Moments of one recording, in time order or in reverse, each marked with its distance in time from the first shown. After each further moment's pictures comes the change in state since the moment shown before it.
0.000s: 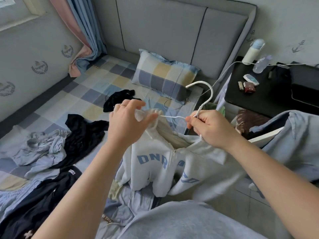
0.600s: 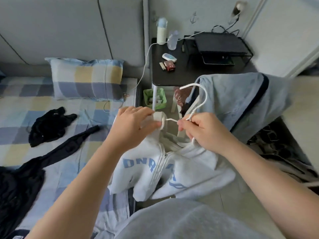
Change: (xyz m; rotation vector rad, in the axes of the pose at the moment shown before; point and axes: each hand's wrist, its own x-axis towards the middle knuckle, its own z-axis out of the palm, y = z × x) left_hand 0.004 0.141 0.127 -0.088 -0.430 0.701; right_hand -0.141 0.045 -0.092 0.025 0.351 0.370
